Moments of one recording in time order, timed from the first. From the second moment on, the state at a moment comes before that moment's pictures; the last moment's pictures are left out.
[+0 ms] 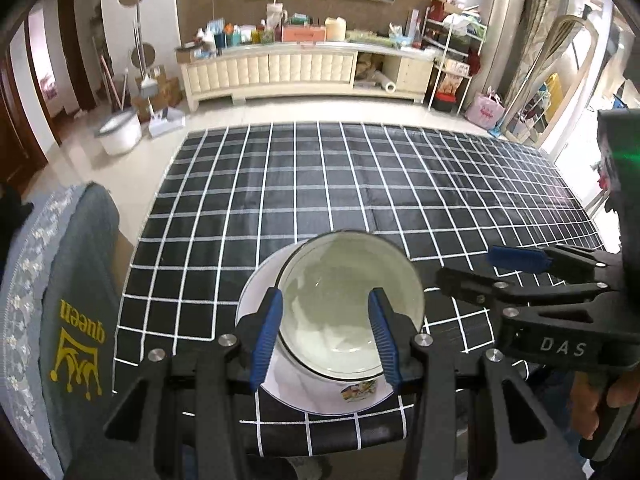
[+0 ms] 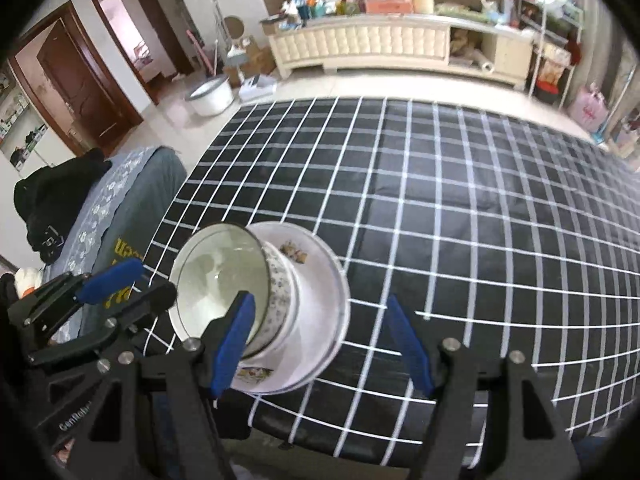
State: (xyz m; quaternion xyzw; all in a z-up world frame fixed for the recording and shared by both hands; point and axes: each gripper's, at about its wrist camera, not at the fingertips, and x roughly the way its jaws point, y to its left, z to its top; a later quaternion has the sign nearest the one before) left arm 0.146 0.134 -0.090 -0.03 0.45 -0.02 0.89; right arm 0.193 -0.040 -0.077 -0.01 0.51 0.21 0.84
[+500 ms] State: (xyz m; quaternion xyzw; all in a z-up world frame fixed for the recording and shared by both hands) left arm 0.075 0.091 -0.027 0.01 0.33 -0.02 0.95; right arm 0.119 -0.079 -0.002 -0.08 0.36 0.14 0.92
